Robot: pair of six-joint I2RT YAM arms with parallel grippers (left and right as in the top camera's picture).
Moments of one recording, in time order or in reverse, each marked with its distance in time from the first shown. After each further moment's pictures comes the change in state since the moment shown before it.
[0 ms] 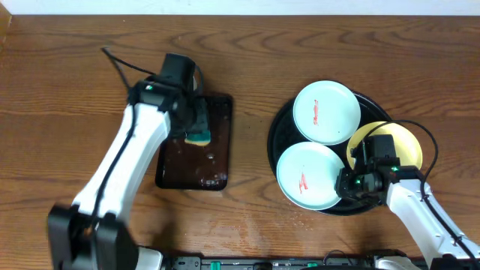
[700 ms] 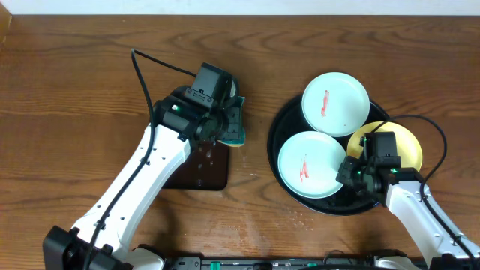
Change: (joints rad) left arm -0.224 -0.081 0.002 0.081 0.047 -0.040; right arm 0.000 0.000 -0.014 0.177 0.103 0.125
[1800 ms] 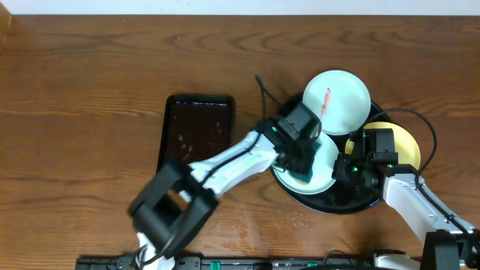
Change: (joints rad) left arm -0.379 0.453 0.001 0.369 0.173 -0.093; right arm -0.012 0.107 -0.003 0.145 -0.127 -0.158
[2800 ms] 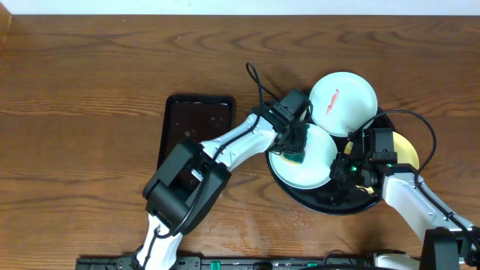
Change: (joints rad) left arm 0.095 0.138 0.104 0.035 -0.029 -0.031; right arm 0.001 0.010 0.000 0.000 -0.047 0.043
